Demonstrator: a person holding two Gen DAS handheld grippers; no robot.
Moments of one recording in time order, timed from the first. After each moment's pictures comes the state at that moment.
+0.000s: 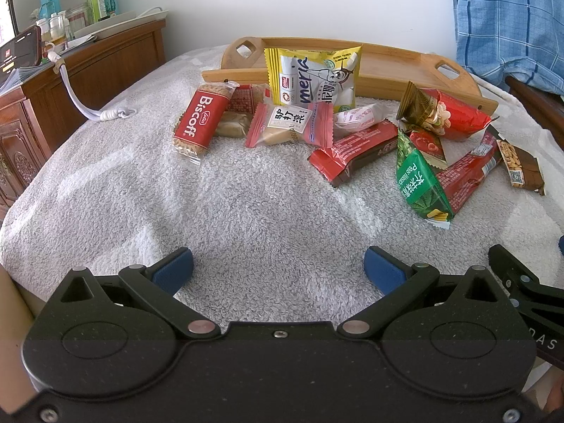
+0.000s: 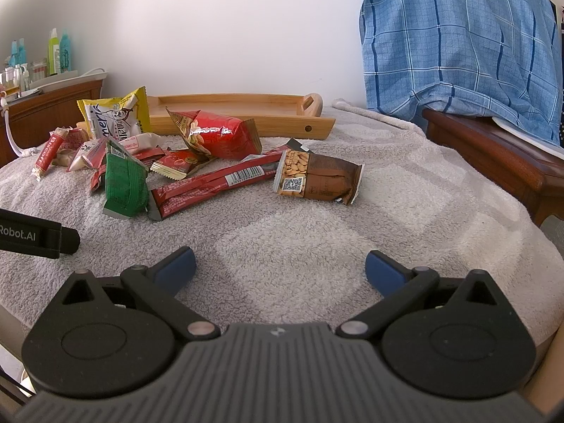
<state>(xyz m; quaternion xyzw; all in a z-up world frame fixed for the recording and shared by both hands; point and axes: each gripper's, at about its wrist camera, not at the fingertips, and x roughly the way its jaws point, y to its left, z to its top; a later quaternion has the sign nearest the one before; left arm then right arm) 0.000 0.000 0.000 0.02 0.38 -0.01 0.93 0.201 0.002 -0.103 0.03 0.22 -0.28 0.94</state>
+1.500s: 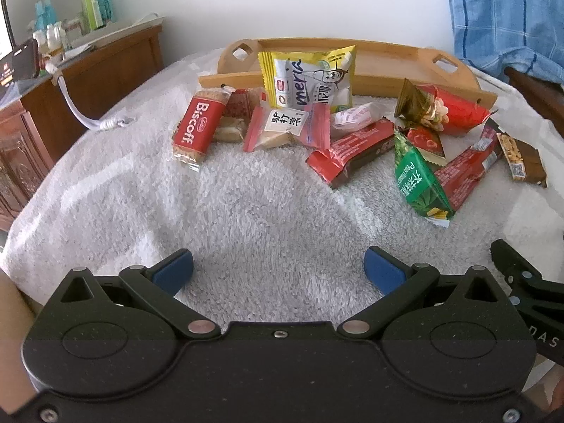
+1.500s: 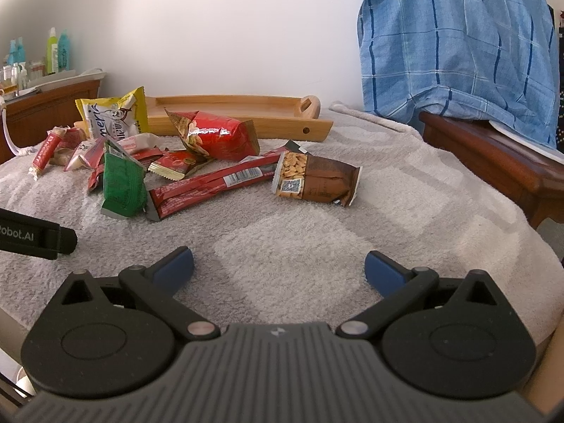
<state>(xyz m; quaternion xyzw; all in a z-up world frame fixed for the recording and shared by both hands) -0.002 -0.007 0.007 0.05 0.38 -0.01 0.93 0.202 0.003 -0.104 0.03 0.21 -0.29 0.93</state>
